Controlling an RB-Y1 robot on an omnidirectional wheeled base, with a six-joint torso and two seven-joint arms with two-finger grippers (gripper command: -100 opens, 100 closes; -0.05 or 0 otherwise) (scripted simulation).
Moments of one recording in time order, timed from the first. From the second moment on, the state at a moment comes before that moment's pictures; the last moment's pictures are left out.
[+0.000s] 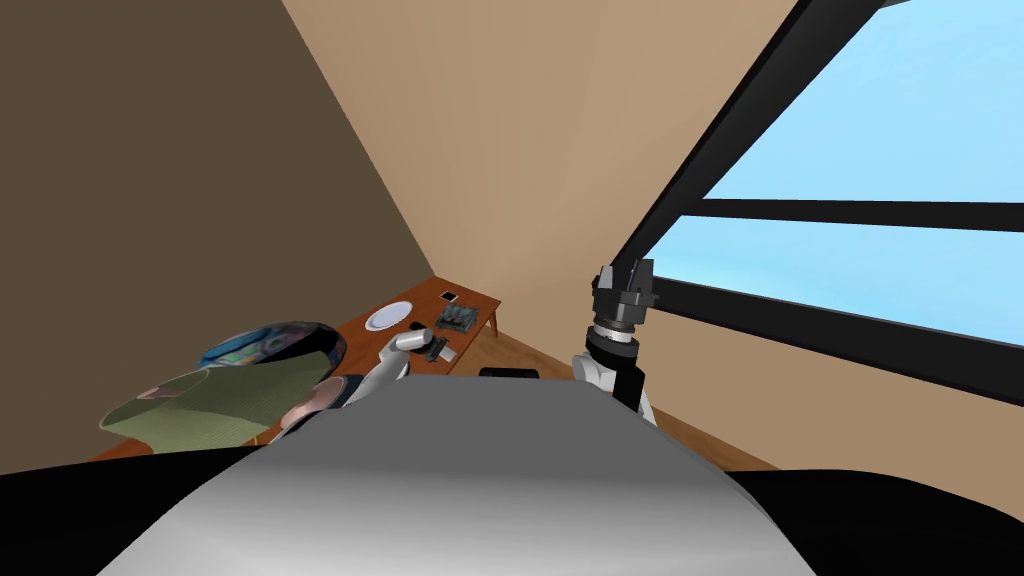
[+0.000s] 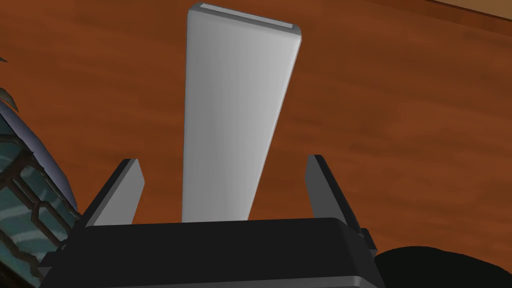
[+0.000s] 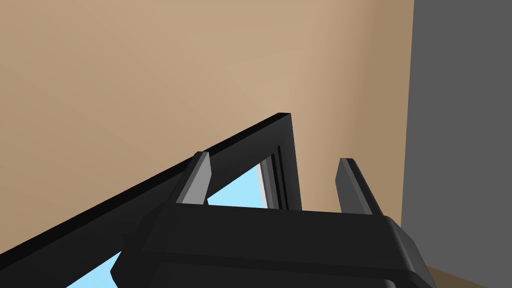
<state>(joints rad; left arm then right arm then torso) -0.04 0.45 0.11 -1.19 0.47 1.17 -0.49 0.50 -0.05 0.06 -2.39 -0.05 -0.60 0.09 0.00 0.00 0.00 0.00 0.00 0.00</state>
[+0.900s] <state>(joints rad) -0.06 0.44 0.12 -1.08 0.46 1.20 -0.50 0.50 -0.05 0.06 -2.39 -0.05 -0.60 0.09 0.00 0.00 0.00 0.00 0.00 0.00</state>
